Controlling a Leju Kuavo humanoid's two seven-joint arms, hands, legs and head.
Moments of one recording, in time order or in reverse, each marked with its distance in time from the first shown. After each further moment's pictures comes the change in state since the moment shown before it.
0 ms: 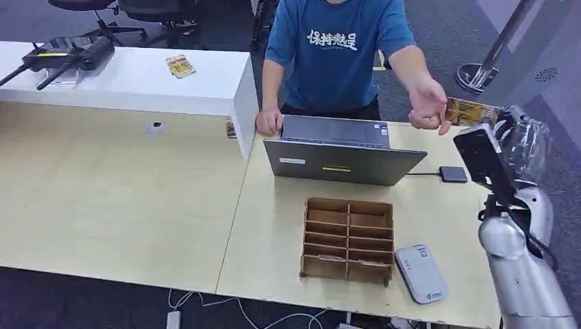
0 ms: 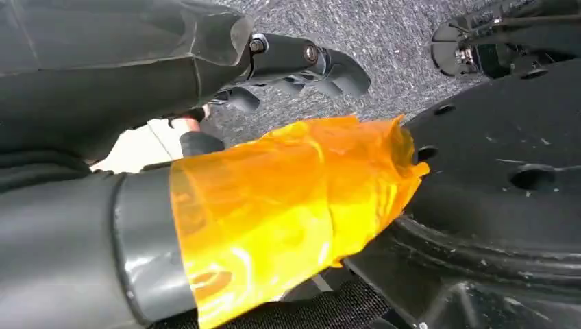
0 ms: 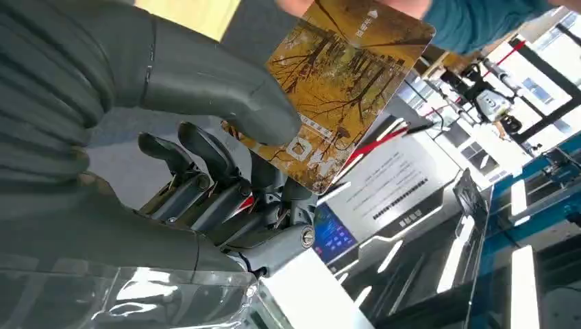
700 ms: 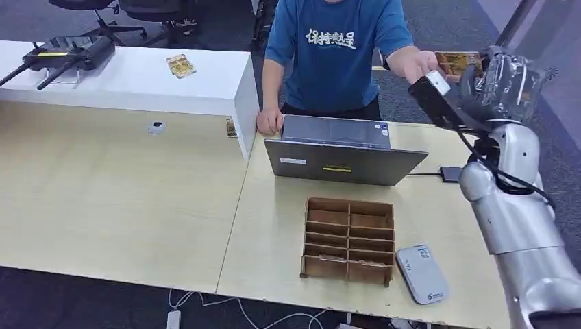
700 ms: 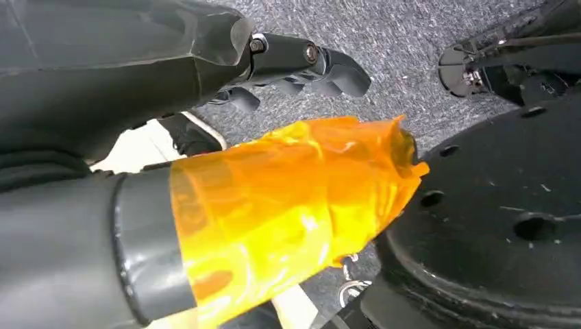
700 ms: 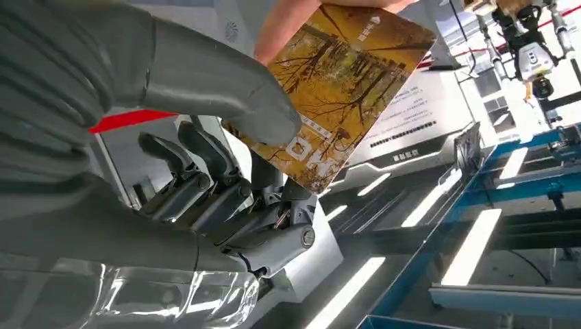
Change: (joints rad) left arm -0.027 0.037 -0.001 0.000 -0.102 -0.010 0.016; right arm -0.295 0.063 0.155 0.277 0.372 -0.030 0.163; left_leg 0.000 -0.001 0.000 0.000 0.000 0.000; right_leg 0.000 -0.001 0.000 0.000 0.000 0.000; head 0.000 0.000
